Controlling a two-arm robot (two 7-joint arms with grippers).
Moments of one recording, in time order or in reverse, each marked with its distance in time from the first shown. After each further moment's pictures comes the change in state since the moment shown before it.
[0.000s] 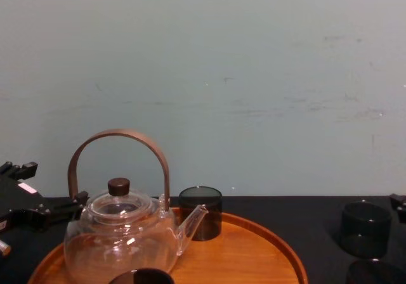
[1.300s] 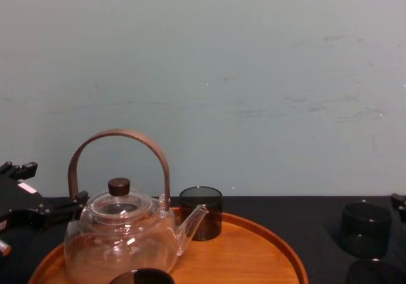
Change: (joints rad) left arm 0.000 0.000 0.000 0.000 0.000 0.000 0.000; right arm -0.004 -0.002 0.012 -0.001 0.010 0.000 0.016
